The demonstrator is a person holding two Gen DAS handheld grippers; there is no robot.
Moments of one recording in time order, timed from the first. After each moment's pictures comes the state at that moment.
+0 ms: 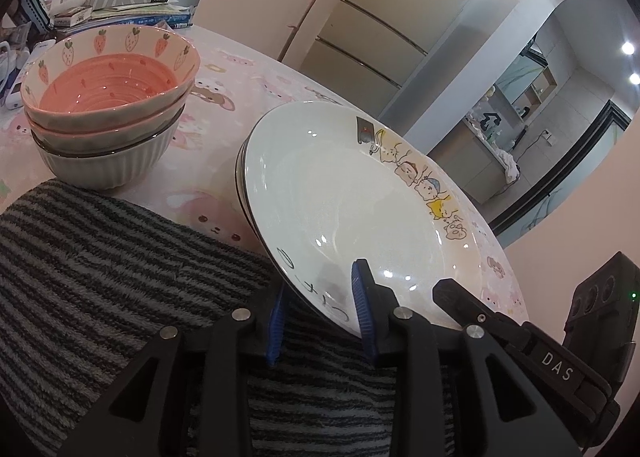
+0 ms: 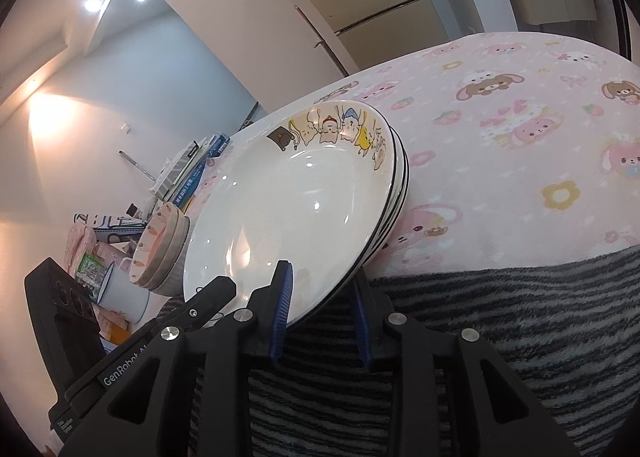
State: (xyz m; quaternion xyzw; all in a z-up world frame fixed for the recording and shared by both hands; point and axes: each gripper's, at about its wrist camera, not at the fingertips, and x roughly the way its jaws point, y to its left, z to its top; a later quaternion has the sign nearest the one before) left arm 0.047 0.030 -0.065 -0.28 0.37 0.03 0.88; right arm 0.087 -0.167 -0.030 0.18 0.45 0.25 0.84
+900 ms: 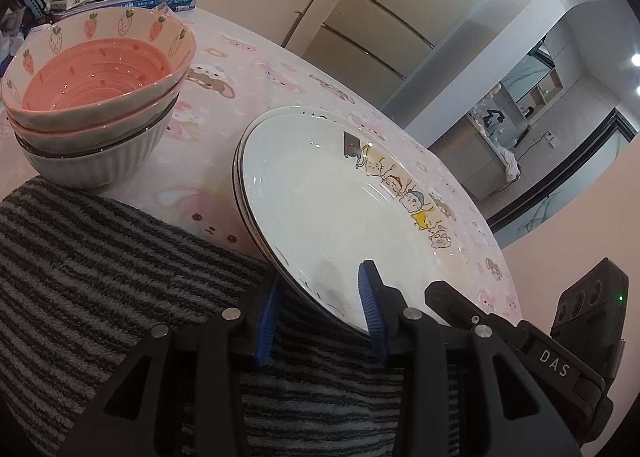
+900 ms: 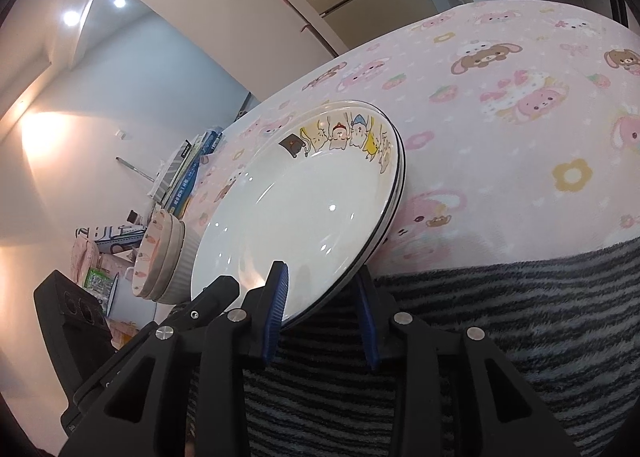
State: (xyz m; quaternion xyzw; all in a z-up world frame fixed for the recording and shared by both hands) left arm 0.061 0.037 -0.066 -0.30 0.39 0.02 0.87; right arm 0.104 -0.165 -0.040 0.21 0.49 0.24 0.81
